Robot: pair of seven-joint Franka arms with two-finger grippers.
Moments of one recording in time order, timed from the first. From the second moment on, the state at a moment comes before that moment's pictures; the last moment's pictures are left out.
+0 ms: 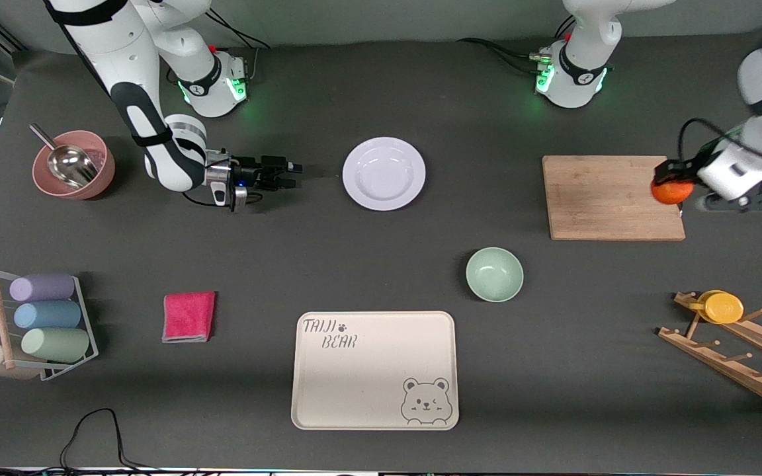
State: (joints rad) left arm 0.08 -0.15 0.02 -2.04 0.02 1.67 0.10; right arm 0.37 0.32 -0.14 -2.66 1.67 1.98 -1.31
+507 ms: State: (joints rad) left arm 0.07 -0.07 0.01 -1.65 0.02 1.34 0.10; right arm 0.37 0.33 -0.14 -2.65 1.67 1.98 -1.34
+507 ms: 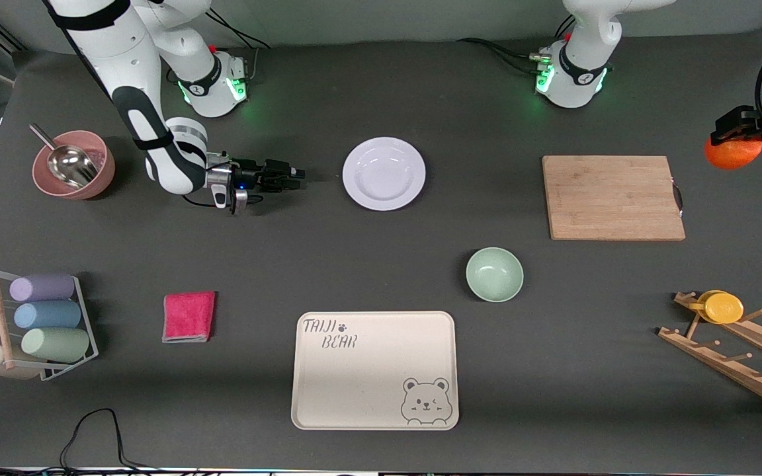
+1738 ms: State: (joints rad) left arm -0.13 0.15 -0.45 -1.73 -0.09 1.74 -0.85; right arm 0.35 0.40 -0.14 -2.63 1.67 1.95 -1.43
